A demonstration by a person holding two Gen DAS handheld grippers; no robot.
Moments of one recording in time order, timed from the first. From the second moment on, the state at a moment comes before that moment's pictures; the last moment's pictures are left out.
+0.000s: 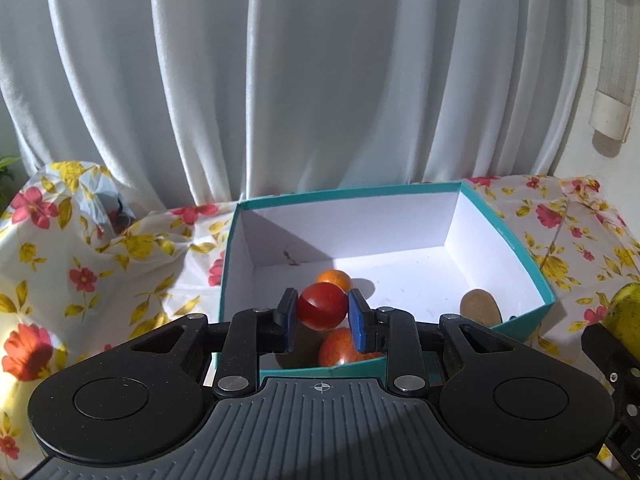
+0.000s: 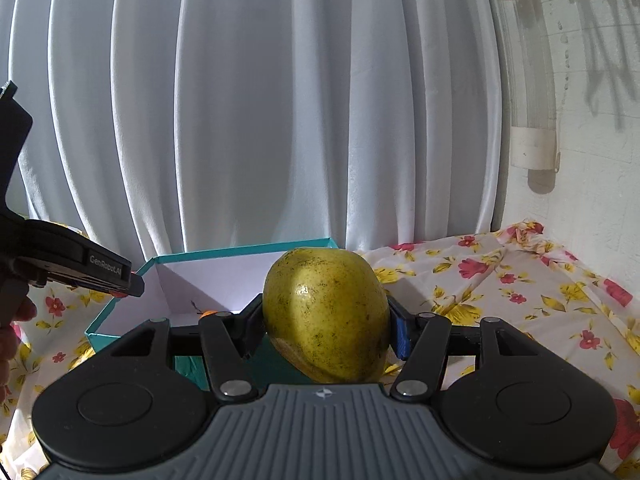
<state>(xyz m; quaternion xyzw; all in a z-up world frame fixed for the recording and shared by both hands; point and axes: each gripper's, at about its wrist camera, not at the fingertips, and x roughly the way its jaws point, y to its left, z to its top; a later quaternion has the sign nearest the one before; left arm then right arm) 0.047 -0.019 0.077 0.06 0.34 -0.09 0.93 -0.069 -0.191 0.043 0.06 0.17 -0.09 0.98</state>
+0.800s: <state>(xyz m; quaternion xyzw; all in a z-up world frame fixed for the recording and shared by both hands) 0.126 -0.029 0.014 0.07 0.40 -0.06 0.91 -0.052 -0.202 0.045 0.05 0.16 -0.10 0.98</state>
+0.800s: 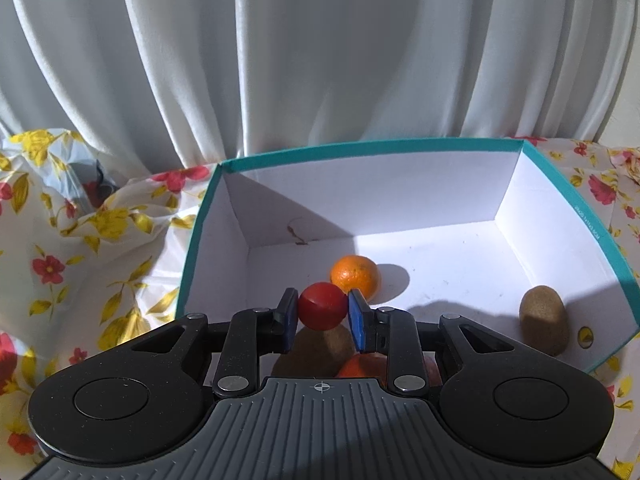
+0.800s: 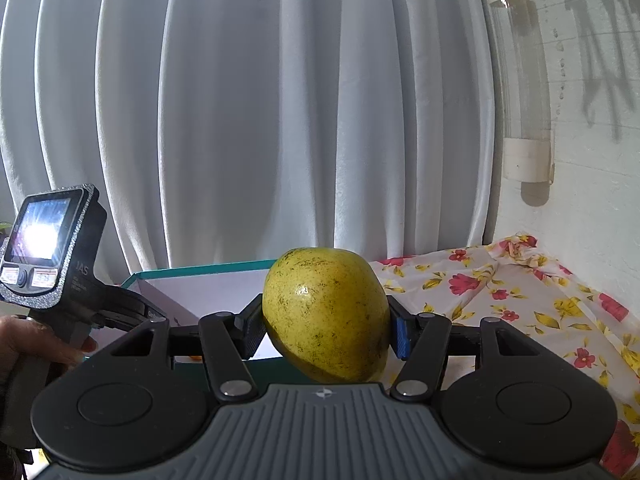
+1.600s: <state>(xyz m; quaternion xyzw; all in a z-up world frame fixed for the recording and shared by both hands) 0.073 -0.006 0.048 0.01 0.35 -0.10 0.93 -0.050 -0.202 0.047 0.06 0.16 -0.09 0.98</state>
